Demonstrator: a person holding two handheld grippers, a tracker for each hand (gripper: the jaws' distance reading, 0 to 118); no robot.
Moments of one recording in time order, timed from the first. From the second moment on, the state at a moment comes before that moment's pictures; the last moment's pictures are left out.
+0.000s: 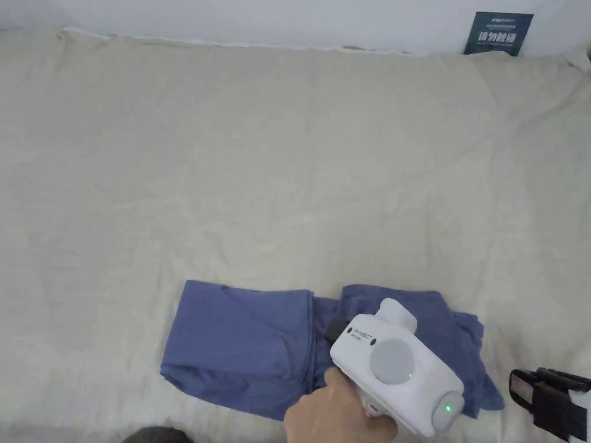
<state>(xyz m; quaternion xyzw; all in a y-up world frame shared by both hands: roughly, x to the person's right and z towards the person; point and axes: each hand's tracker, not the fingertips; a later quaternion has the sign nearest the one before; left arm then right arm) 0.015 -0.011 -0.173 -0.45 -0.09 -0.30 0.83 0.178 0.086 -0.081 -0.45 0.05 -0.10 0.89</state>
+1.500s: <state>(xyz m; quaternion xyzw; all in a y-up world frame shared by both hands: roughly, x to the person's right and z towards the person) -0.345 -0.027 -0.269 -0.59 -0.28 0.33 0.68 0.140 0.081 -0.103 -0.48 0.05 -0.11 0.87</state>
